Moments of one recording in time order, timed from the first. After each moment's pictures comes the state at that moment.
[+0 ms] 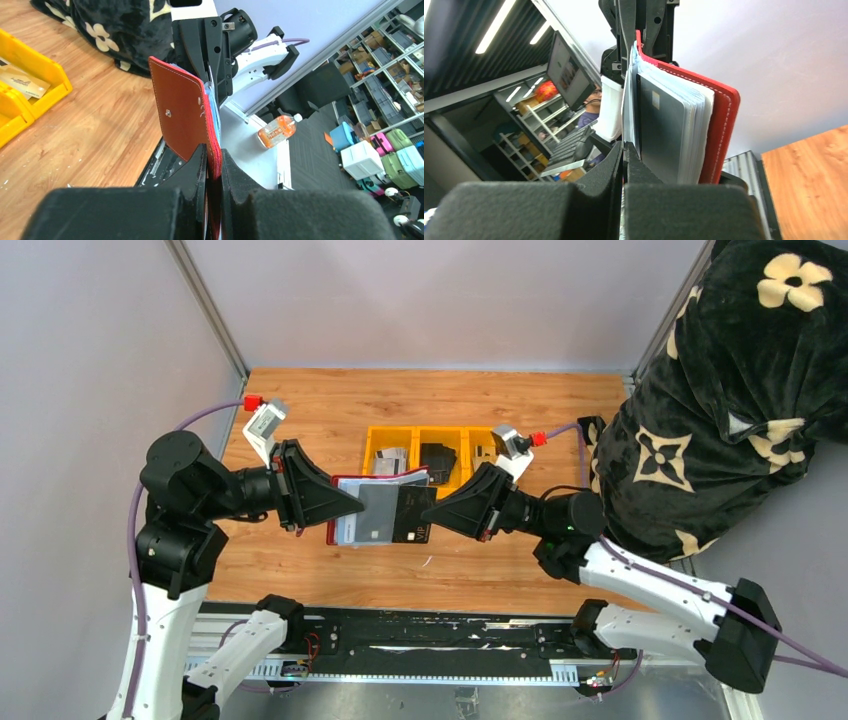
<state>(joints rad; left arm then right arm) -0.28 0.78 1.36 -0.60 1.07 -0.61 0.95 1.03 0.68 1.01 -0.53 1.08</state>
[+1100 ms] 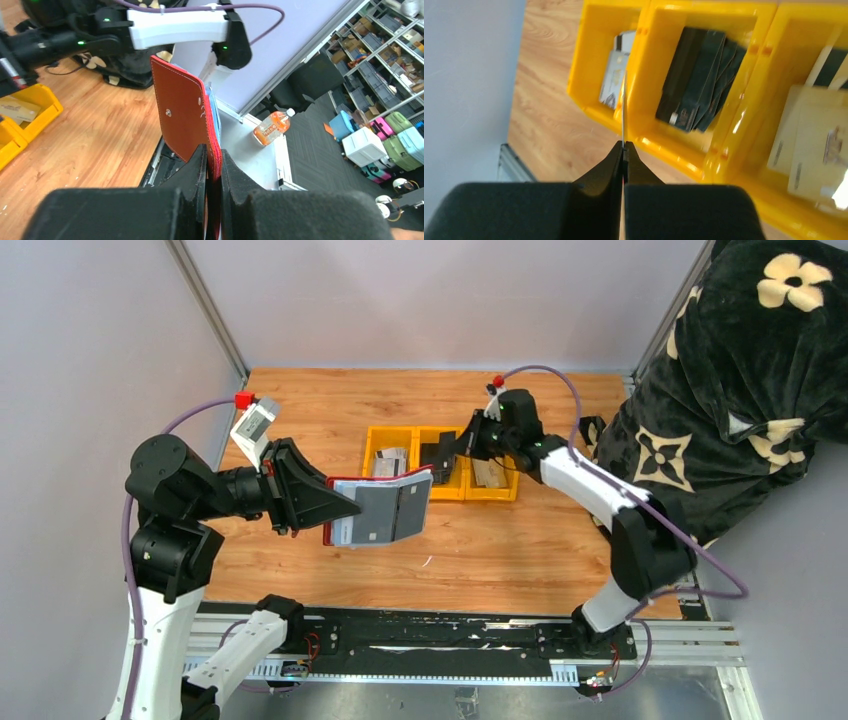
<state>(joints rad) -0.28 0.78 1.38 -0.50 1.14 -0.64 0.46 1.53 1.09 -0.06 -0.38 0.62</state>
